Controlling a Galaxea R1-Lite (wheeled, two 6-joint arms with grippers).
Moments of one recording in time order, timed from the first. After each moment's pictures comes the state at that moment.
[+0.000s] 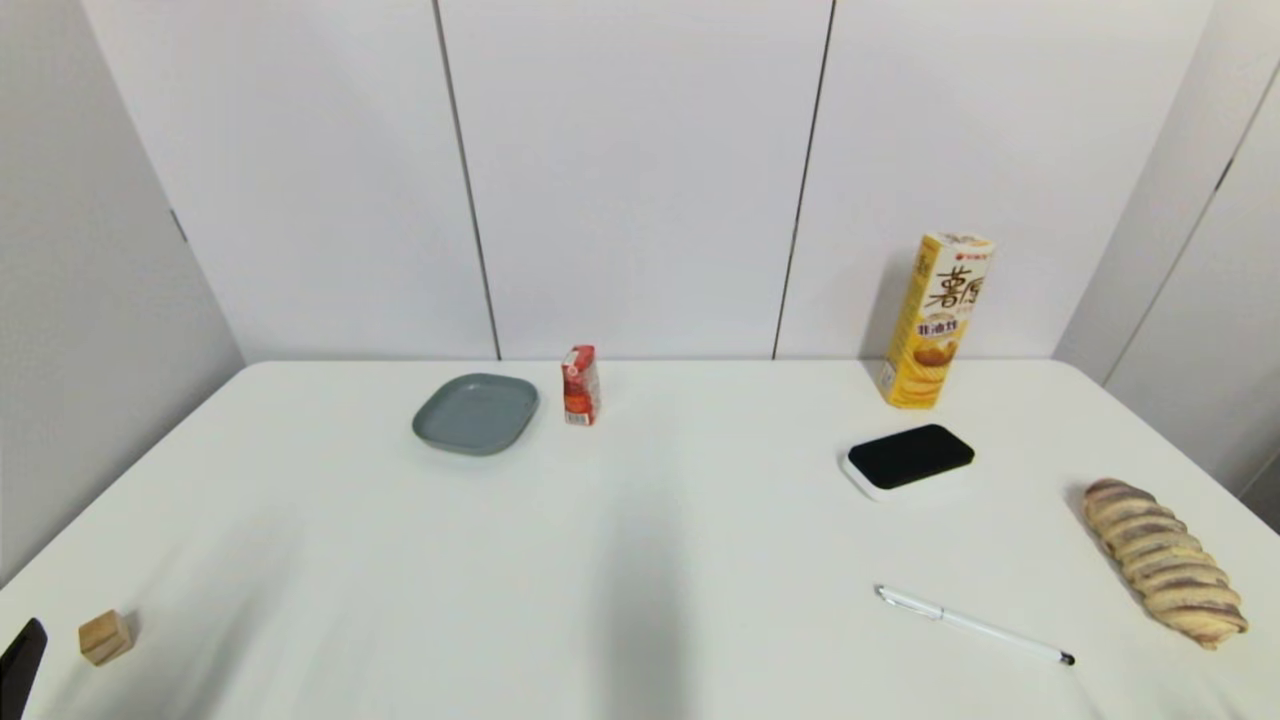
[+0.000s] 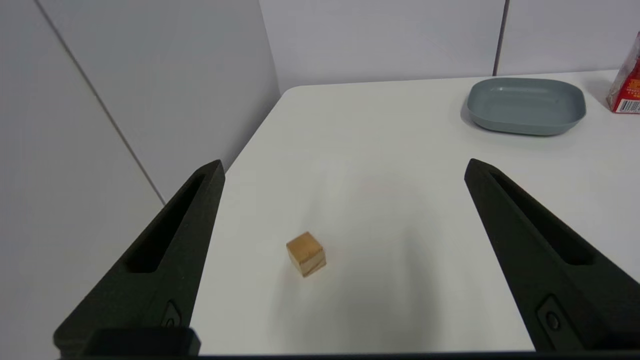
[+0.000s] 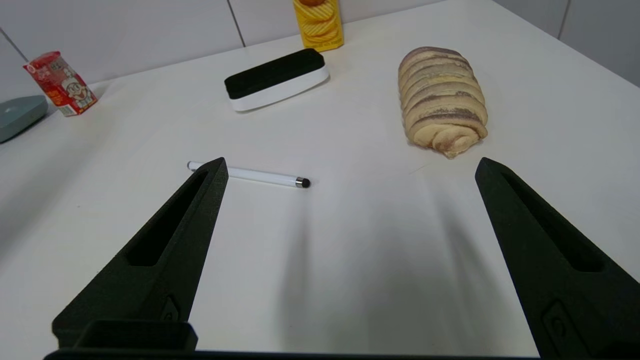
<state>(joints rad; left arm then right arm) 0.03 0.36 -0.03 -0.39 0.18 0.18 0.00 0.00 0.00 0.02 -0.06 0.20</state>
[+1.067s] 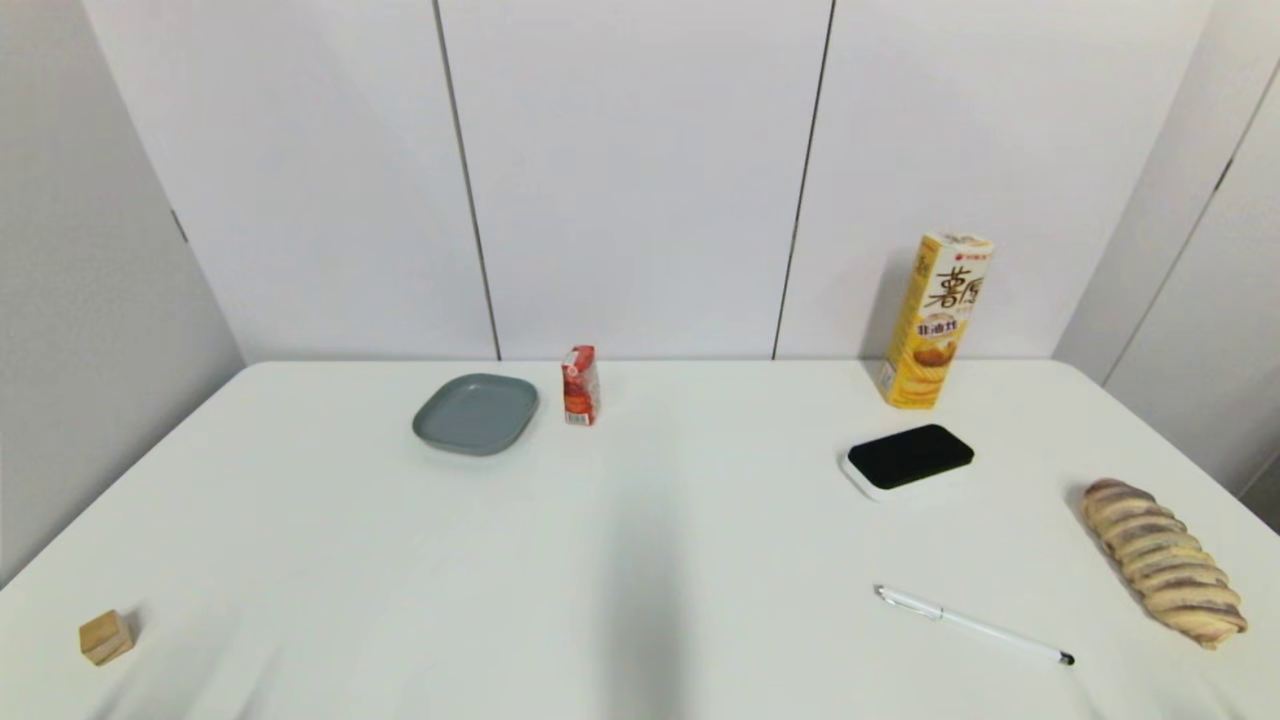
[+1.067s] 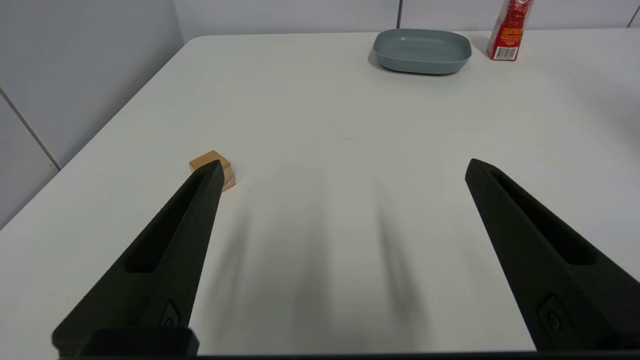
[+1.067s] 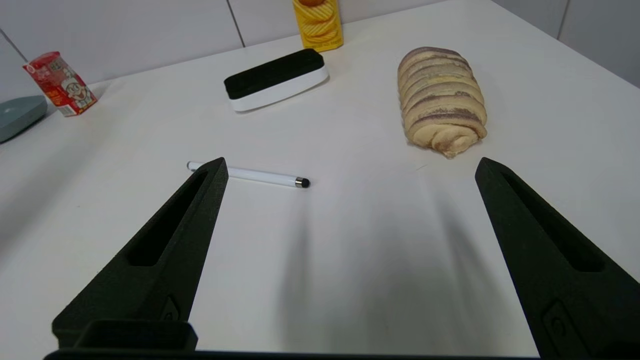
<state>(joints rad) 0.01 0.00 0.00 -0.01 -0.01 0.04 0.00 0.00 0.00 0.02 -0.06 0.20</state>
